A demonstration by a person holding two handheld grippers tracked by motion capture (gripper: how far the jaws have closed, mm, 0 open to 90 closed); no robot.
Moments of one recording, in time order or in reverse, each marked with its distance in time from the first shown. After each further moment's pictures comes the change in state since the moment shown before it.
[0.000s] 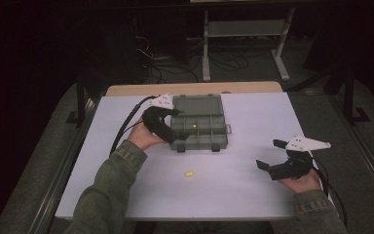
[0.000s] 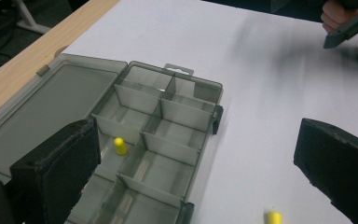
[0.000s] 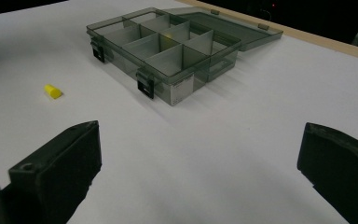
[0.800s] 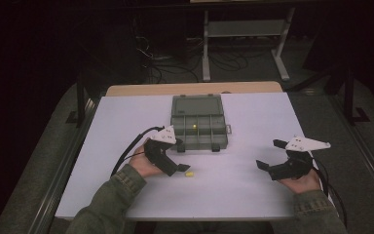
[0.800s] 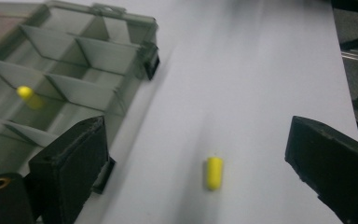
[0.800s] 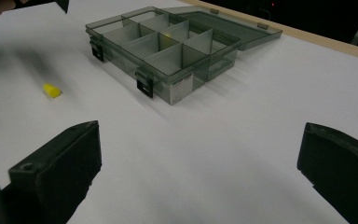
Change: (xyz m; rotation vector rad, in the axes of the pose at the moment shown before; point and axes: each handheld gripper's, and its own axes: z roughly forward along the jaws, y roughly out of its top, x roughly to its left) left arm -0.053 -0.054 0.021 0.086 -0.090 0.048; right arm 0.000 0.000 0.000 0.003 -0.003 -0.004
